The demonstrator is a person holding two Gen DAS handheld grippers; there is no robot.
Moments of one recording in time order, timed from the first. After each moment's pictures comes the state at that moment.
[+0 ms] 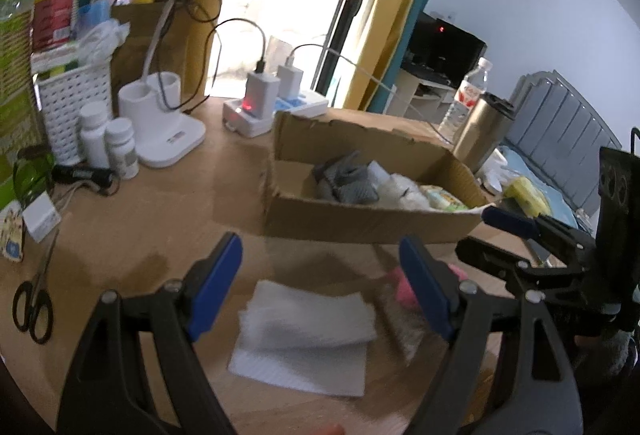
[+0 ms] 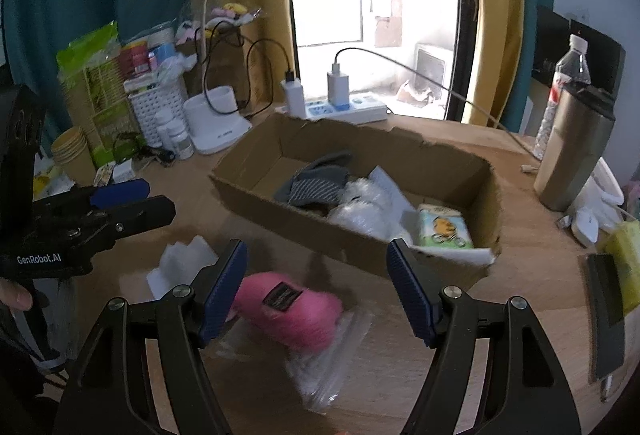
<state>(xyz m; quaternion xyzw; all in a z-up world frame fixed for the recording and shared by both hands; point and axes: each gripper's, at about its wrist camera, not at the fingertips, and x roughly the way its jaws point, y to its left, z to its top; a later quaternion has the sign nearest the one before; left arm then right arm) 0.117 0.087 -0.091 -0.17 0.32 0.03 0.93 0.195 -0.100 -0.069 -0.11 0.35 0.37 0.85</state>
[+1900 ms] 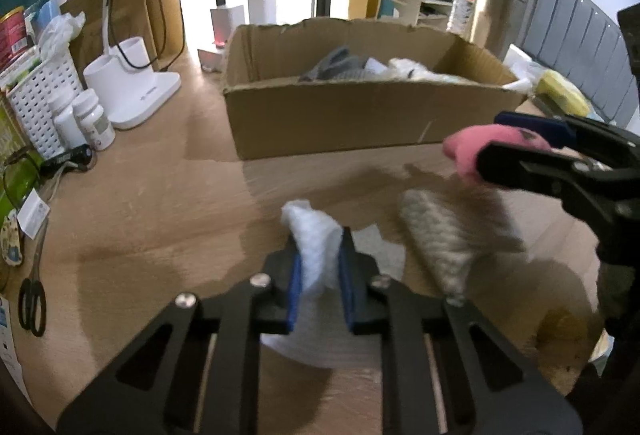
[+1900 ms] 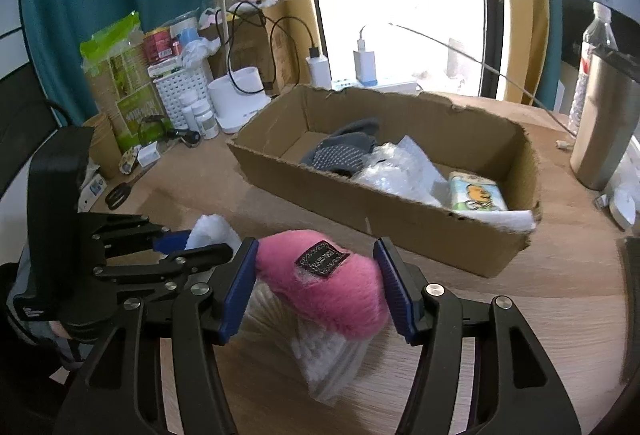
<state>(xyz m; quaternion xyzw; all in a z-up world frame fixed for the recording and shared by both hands) 0.133 0.034 -0.152 -0.05 0.43 0.05 0.90 0.198 -0.112 -0.091 -0.09 0.36 0.42 0.82</state>
